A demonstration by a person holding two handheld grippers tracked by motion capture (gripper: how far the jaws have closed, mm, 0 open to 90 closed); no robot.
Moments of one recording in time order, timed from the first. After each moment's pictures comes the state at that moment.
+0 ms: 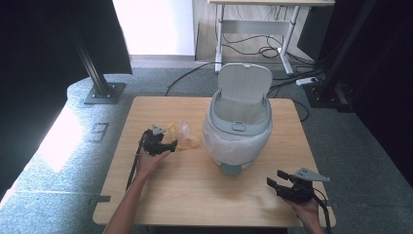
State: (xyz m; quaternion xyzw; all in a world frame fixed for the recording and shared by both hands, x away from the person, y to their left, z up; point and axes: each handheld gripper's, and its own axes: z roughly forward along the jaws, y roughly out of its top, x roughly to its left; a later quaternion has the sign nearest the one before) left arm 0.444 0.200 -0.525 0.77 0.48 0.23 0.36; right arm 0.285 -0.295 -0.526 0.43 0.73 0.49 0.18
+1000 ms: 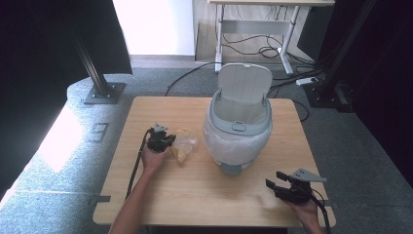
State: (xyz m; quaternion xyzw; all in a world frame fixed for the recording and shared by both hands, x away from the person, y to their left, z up) left arm 0.460 0.198 -0.538 0.76 0.48 0.18 0.40; right arm 0.285 -0.292 -0.530 0.43 0.75 0.47 0.18
